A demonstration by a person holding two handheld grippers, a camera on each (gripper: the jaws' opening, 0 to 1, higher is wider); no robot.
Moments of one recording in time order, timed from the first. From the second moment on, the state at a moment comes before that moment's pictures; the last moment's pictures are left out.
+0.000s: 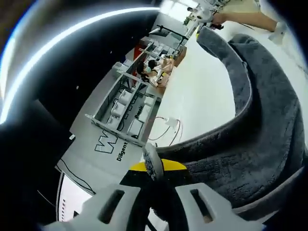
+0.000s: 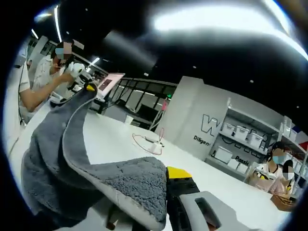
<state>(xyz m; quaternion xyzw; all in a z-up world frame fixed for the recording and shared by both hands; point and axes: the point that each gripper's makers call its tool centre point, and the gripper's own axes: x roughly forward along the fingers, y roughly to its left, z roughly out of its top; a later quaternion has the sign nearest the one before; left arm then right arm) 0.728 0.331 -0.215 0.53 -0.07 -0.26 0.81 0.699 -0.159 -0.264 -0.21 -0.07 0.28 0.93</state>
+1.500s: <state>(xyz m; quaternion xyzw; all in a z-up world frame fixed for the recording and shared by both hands) 0.780 0.381 -0.284 0.55 0.05 -0.22 0.81 0.753 -0.236 -0.317 -0.19 0.03 0.11 0.97</state>
